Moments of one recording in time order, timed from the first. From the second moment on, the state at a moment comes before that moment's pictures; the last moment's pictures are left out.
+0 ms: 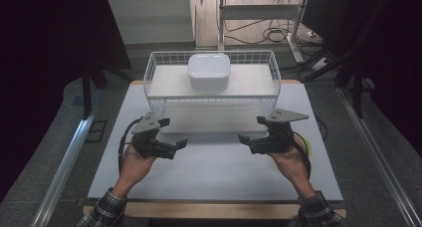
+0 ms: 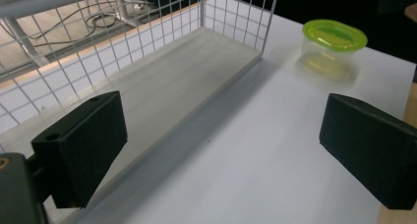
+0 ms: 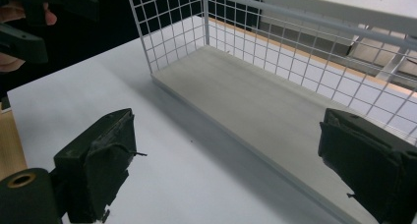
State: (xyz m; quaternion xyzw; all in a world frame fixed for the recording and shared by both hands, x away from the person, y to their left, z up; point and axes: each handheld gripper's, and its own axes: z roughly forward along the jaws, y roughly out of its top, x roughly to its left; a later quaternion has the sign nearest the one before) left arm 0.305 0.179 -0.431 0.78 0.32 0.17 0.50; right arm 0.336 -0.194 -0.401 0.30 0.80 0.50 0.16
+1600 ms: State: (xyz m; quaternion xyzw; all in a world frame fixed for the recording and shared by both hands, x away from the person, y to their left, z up) left arm 0.261 0.177 -0.500 0.81 0.32 0.19 0.46; right arm 0.303 -0.219 -0.477 0.36 0.82 0.43 0.15
